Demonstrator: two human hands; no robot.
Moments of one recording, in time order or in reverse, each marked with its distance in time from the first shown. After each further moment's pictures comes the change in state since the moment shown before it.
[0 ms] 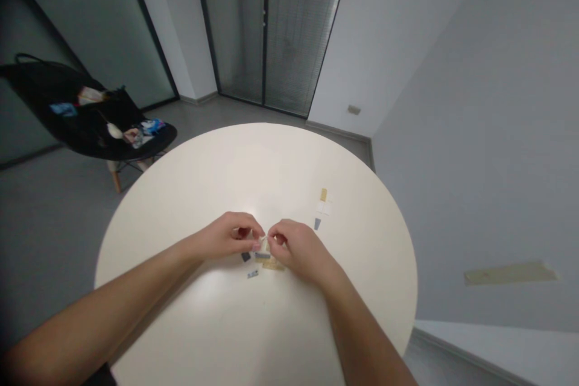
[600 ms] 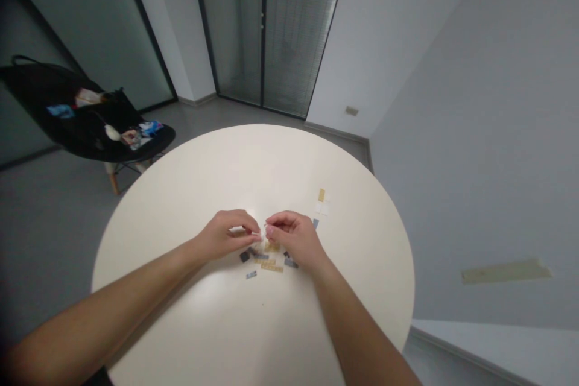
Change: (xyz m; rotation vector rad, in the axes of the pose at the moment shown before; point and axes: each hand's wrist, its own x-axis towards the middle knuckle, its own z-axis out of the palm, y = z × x) left_hand 0.002 -0.005 0.006 0.052 0.265 0.211; right_hand 0.013 0.013 0.019 0.982 0.239 0.280
